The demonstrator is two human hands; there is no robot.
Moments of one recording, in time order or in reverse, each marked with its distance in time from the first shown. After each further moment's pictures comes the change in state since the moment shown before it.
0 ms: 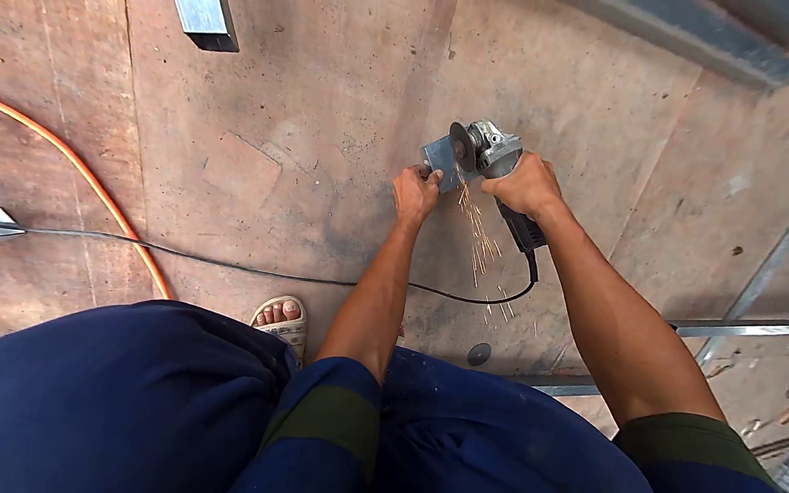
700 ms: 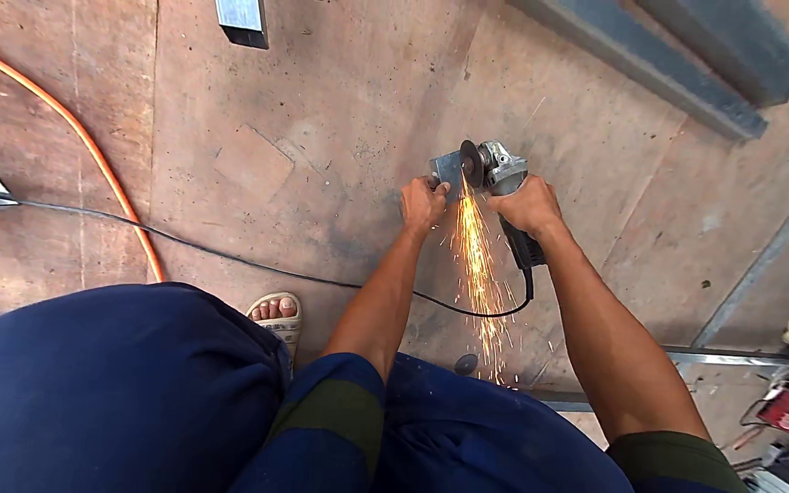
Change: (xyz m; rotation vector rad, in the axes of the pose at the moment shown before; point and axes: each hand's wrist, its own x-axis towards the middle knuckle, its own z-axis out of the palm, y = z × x) left_hand 0.000 0.000 0.000 -0.039 -0.008 -0.021; right_hand -0.004 -0.006 -0.001 -0.041 0.008 0.014
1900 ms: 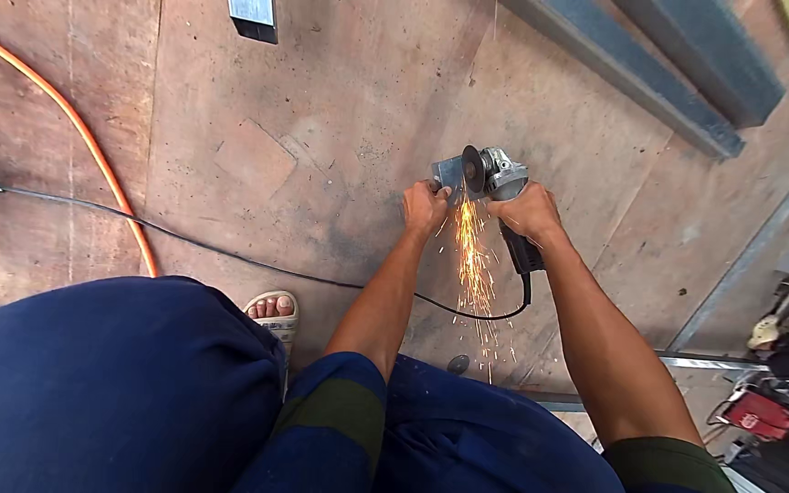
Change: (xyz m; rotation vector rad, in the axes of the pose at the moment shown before) left_hand -0.002 0.003 -0.002 -0.028 -0.006 -0.022; right_hand -0.004 -0.008 -0.006 -0.033 -0.011 0.016
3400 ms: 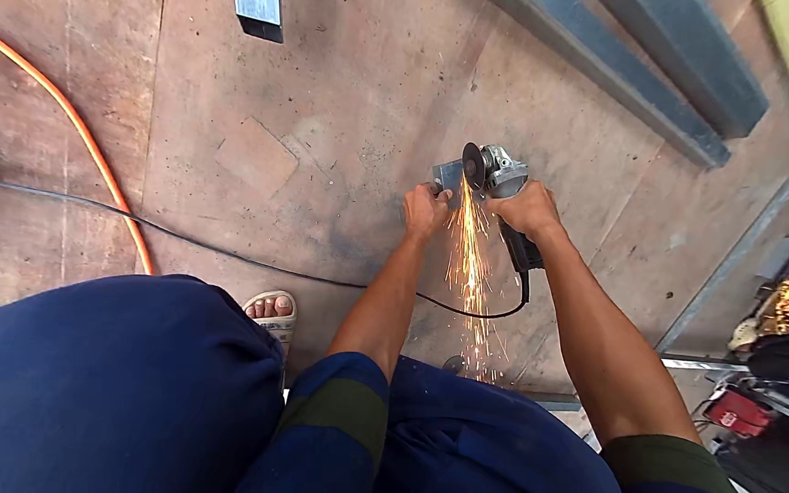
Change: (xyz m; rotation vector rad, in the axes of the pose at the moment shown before) left_hand -0.002 0.001 -0.002 -0.015 -0.012 -0.009; right_hand 0.004 -0.011 -0.005 -0.005 0.013 0.018
